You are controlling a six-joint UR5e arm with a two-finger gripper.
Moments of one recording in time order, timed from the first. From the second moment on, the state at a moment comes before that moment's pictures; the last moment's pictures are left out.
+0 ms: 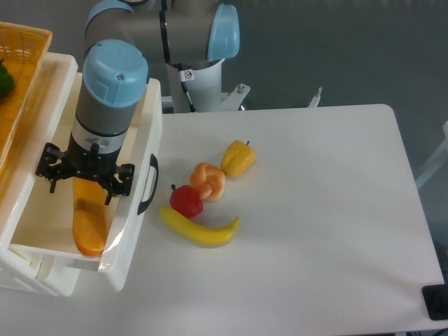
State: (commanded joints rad) arm 2.14 -1.84 -1.47 -1.25 1.15 0.15
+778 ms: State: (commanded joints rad) arm 2.12 -1.78 -1.45 -1.22 1.11 0.16
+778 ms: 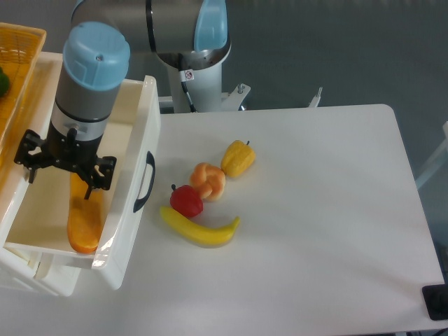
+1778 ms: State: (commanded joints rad) arm 2.13 -1.91 -1.32 -1.02 1.13 0.22
